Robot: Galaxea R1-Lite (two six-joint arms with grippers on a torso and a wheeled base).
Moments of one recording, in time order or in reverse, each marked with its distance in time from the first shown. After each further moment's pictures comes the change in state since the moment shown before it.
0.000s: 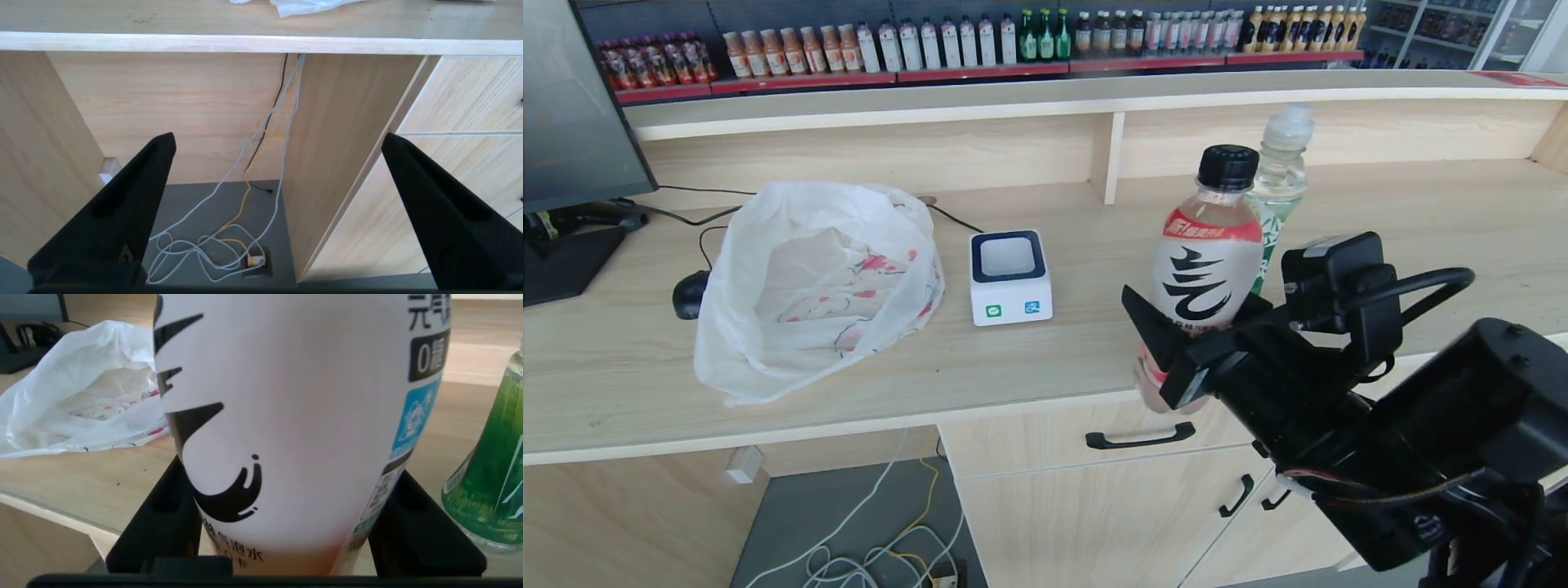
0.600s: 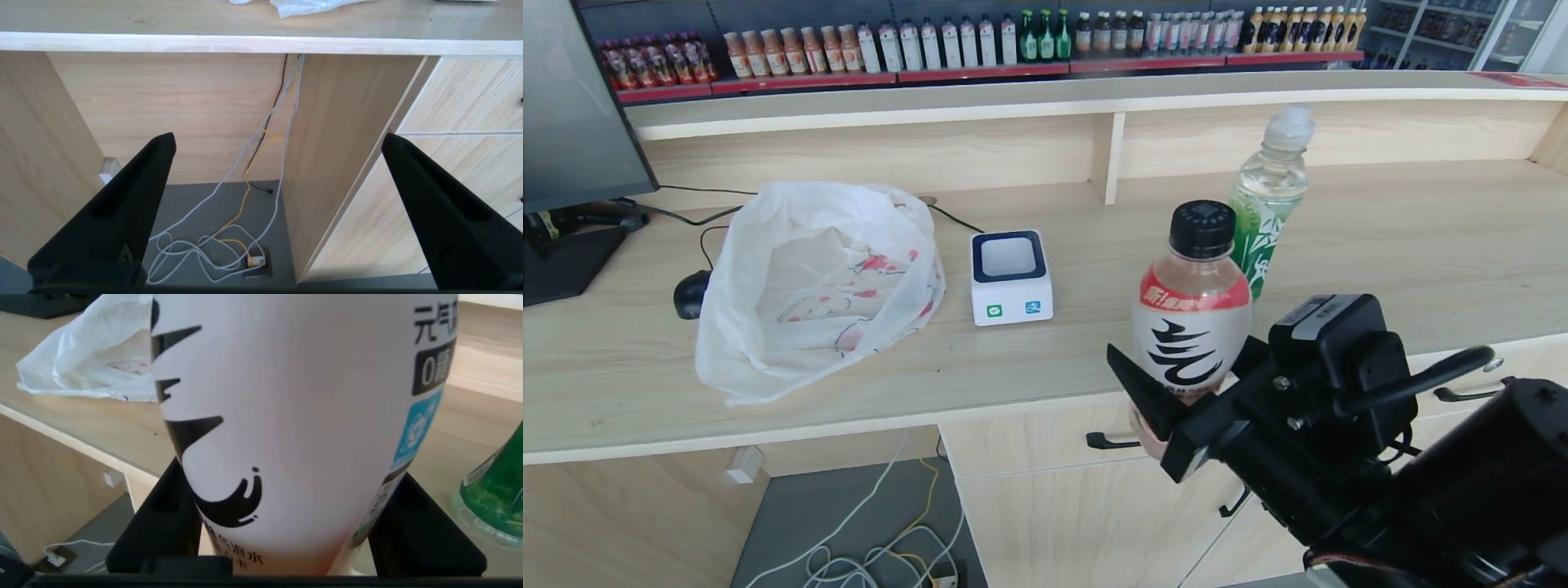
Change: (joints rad) left arm 0.000 0.000 0.000 0.000 0.000 0.000; right arm 0.097 -0.040 0.102 0.001 -0.006 -0.123
